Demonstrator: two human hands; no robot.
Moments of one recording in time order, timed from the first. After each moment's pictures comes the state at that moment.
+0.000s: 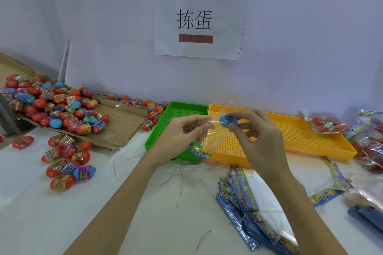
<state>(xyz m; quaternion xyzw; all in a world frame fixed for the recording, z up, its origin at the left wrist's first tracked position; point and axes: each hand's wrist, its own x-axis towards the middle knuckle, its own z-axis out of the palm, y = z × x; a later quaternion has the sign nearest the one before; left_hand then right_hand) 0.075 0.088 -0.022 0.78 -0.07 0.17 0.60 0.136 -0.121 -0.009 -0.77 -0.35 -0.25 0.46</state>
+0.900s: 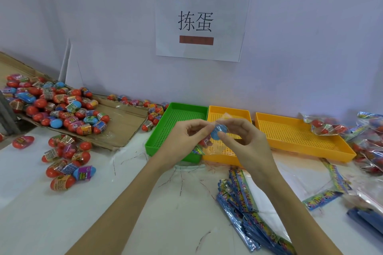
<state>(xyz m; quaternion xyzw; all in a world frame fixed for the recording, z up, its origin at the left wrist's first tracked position) 0.079 0.075 -0.029 0.74 -0.06 0.16 0.65 0.135 -0.110 -0.025 -0.71 -0.30 -0.01 0.64</state>
